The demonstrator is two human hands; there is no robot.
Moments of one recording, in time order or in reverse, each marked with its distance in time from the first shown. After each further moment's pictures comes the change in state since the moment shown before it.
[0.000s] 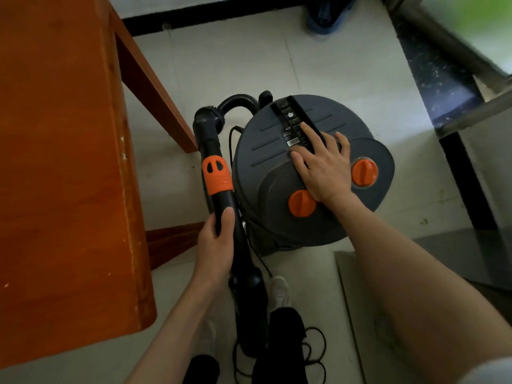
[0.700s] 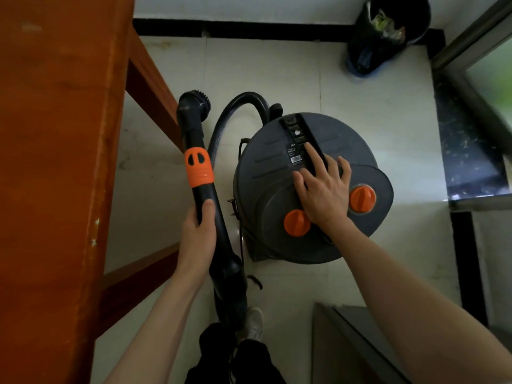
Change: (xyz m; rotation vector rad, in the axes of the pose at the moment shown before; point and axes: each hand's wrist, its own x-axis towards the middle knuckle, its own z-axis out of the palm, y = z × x) left_hand 0.092 0.094 0.043 -0.148 0.260 -0.143; right_hand 0.125 0.035 -0.006 0.071 -0.033 -0.135
